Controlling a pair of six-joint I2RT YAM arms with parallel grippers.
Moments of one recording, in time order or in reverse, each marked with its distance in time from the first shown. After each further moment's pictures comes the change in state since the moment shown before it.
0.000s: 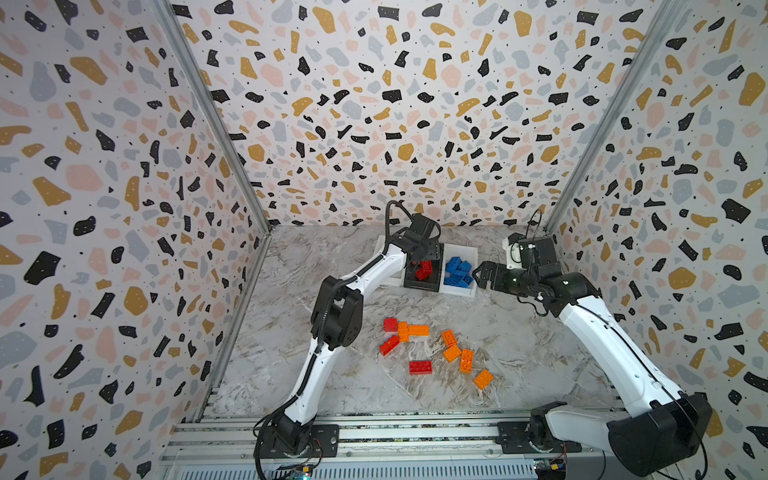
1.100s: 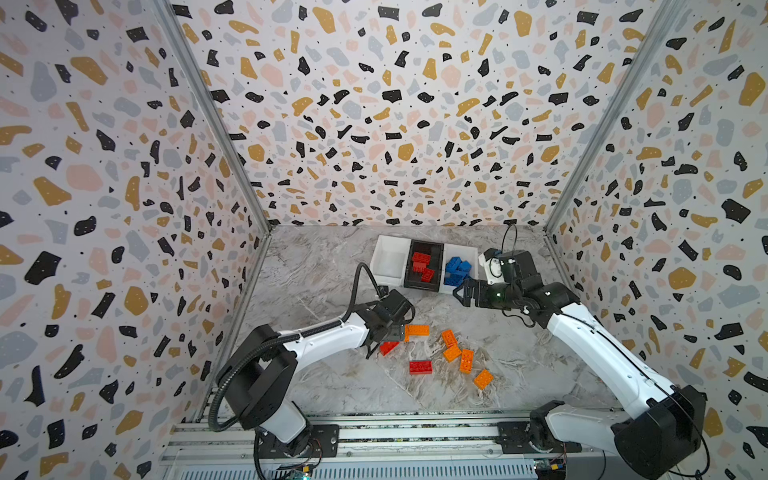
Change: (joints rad) left arm -0.166 -0.807 -1.226 0.065 -0.196 -0.182; right arm 0.138 -0.013 -0.119 0.061 -0.096 0.009
